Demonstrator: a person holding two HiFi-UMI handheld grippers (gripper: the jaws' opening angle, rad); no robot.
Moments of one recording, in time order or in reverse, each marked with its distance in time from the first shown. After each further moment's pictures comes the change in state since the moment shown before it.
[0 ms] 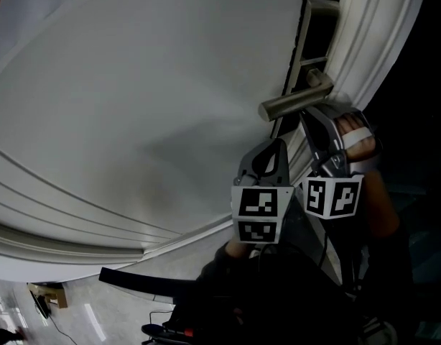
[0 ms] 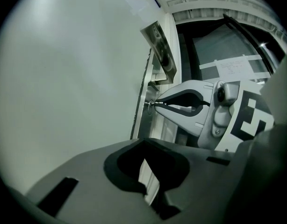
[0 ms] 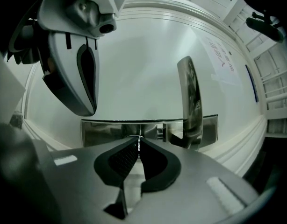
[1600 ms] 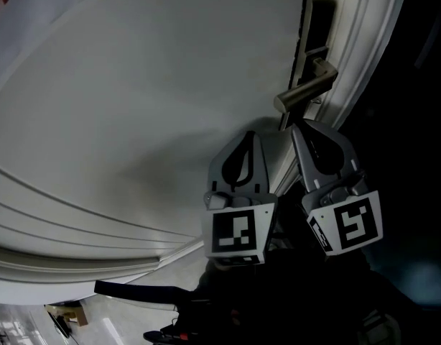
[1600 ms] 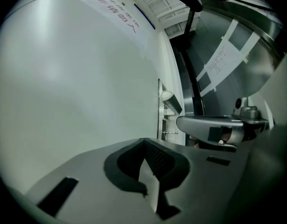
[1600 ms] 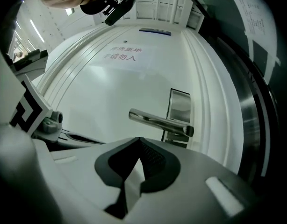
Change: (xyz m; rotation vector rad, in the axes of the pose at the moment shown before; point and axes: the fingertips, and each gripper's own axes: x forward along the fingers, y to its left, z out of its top) left arm -0.077 0.045 0.071 0.114 -0.174 0.052; right arm -0.056 -0.040 0.074 1.261 -0.237 -0.027
